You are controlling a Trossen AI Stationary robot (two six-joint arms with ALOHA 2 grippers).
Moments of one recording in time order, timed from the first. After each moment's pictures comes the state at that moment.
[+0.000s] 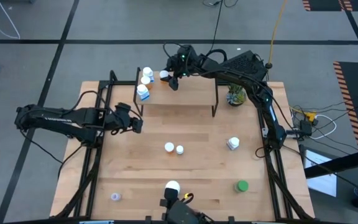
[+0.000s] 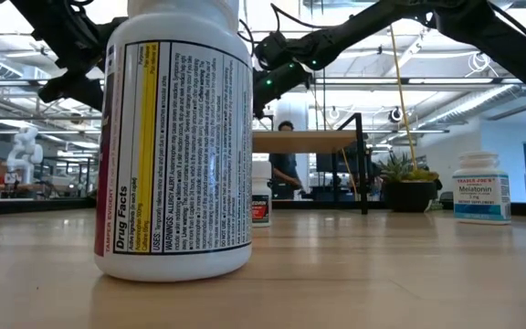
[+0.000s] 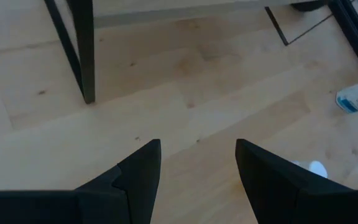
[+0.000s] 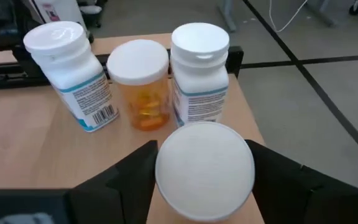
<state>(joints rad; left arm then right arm) 0.00 0.92 0.73 -0.71 -0.39 -1.09 -0.58 2.18 1.94 -0.29 -0.42 -0.21</state>
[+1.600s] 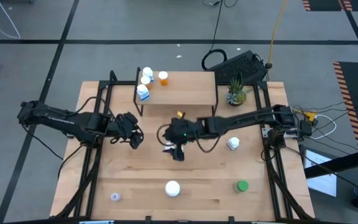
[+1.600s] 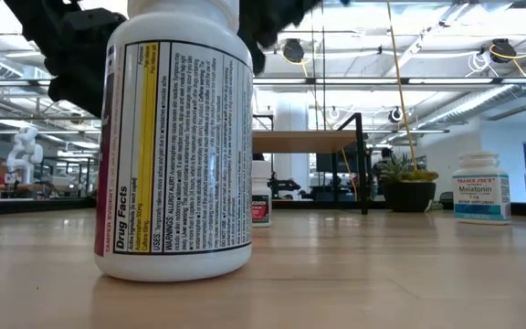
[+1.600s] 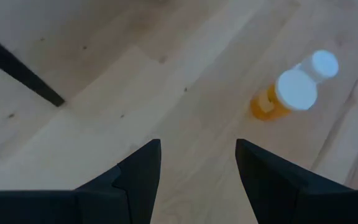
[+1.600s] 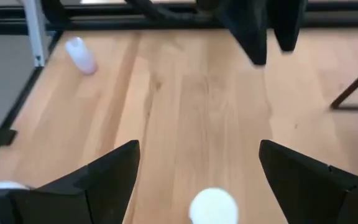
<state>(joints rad) -0.14 0.98 0.73 -0.72 -0.32 -0.76 0.09 1.86 1.45 -0.23 -0.03 0.08</state>
